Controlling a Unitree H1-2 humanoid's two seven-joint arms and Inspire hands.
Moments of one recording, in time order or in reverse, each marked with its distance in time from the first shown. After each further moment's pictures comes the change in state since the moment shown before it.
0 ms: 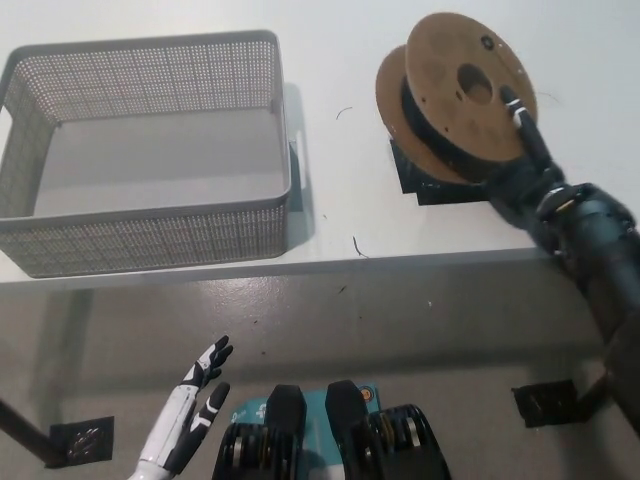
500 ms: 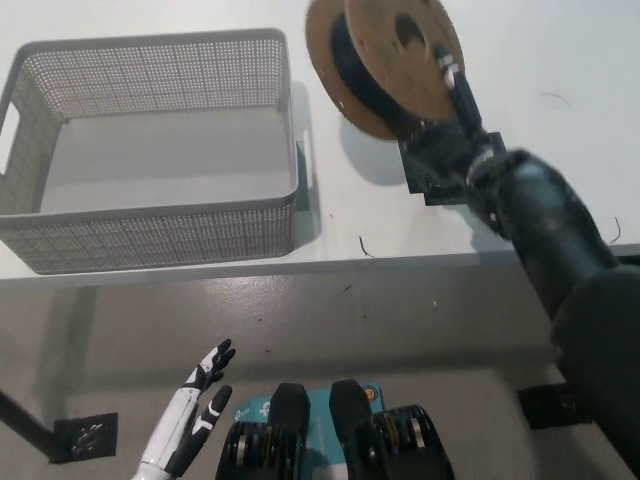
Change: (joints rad) left_arm 0.003 0.000 -0.001 -0.001 0.005 -0.001 -0.010; right_arm -0.144 0.089 0.051 -0.001 0.097 0.034 0.001
